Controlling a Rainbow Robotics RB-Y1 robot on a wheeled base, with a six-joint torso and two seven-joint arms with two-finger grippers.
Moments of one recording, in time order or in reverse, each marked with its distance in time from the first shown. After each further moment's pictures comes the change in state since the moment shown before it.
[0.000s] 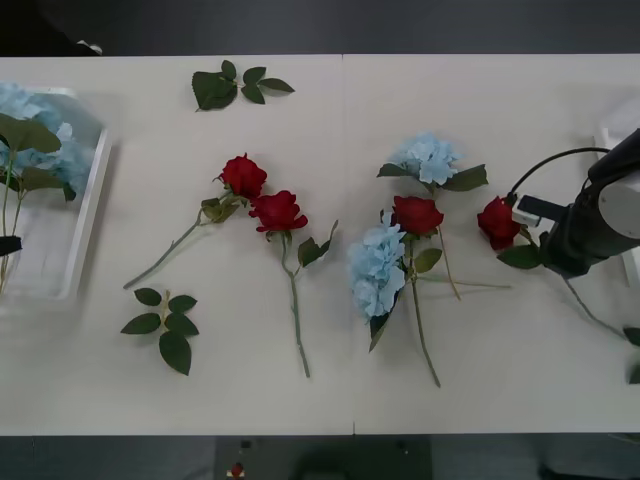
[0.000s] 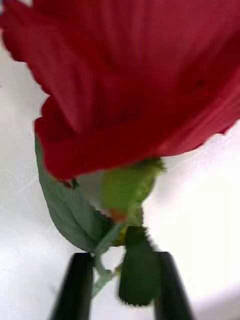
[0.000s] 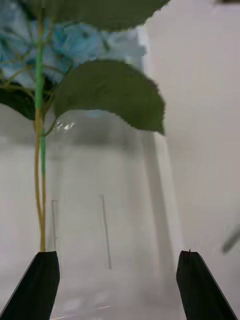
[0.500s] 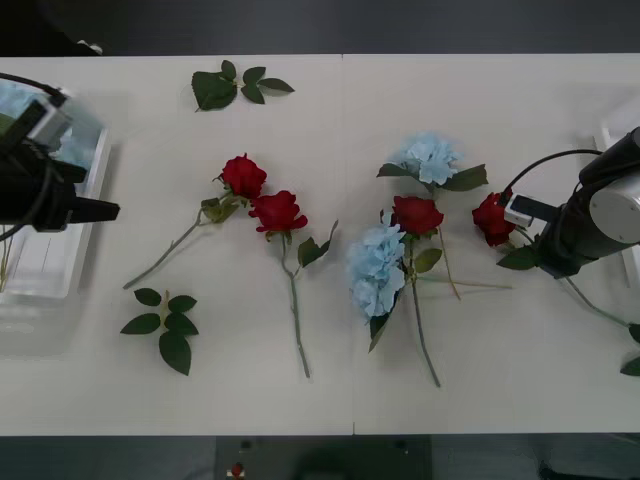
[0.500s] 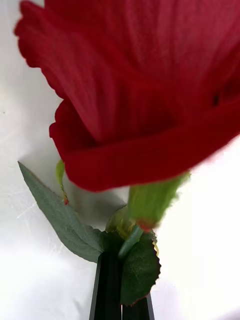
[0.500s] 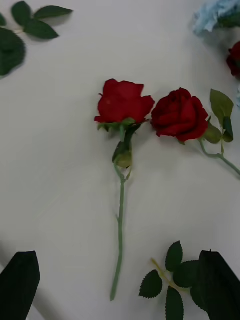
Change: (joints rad) right arm 0.006 0.018 0.000 0.001 0.026 -0.027 -0.028; left arm -0.235 0.029 -0.246 -0.356 -0.049 0.289 0.028
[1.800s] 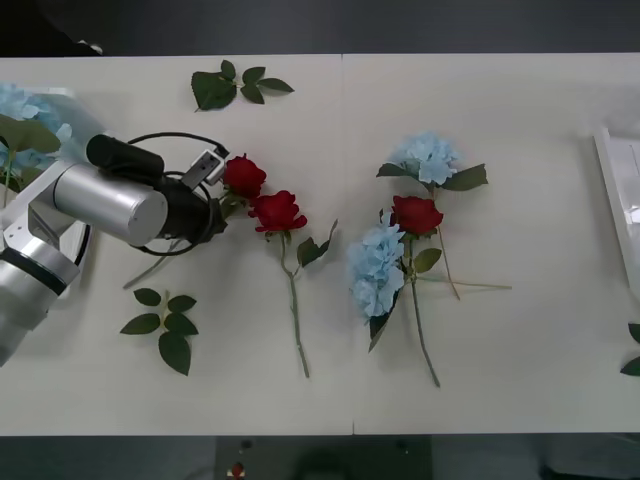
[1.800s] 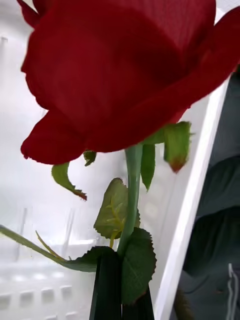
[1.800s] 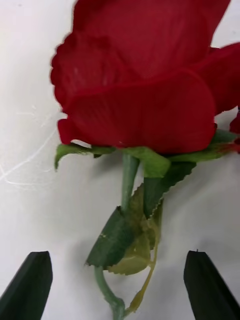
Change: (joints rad) right arm -0.015 -0.141 -0.455 0.583 0.066 -0.035 -0.002; left arm -0.271 -0.257 -0.582 0.381 -0.695 -0.407 0.398
